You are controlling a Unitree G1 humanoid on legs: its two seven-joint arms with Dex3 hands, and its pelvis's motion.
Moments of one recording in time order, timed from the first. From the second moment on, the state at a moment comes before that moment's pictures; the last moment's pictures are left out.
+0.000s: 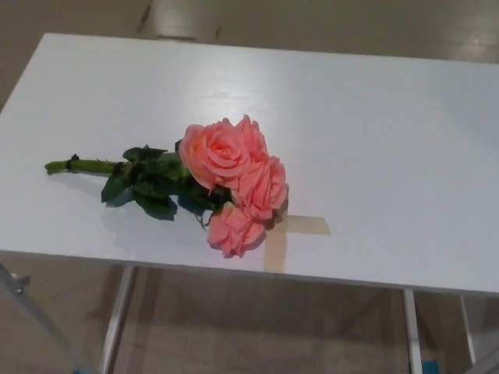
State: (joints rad) left_arm -0.22 0.49 -0.01 1.28 0.11 -0.11 -0.20; right_arm -0.26 -0.29 0.02 1.30 -0.22 -0.06 -0.06
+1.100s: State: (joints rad) left_arm 0.17 0.49 0.07 0.66 0.01 -0.39 -0.46; right_arm -0.22 -0.29 0.03 1.32 -0.23 -0.08 -0.08
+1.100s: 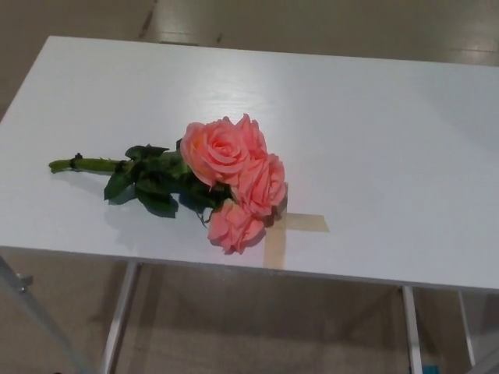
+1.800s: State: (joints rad) left_arm 0.49 0.55 0.23 -0.24 -0.13 -0.42 -0.51; right_arm -0.23 -0.29 0.03 1.32 -0.23 -0.08 -0.08
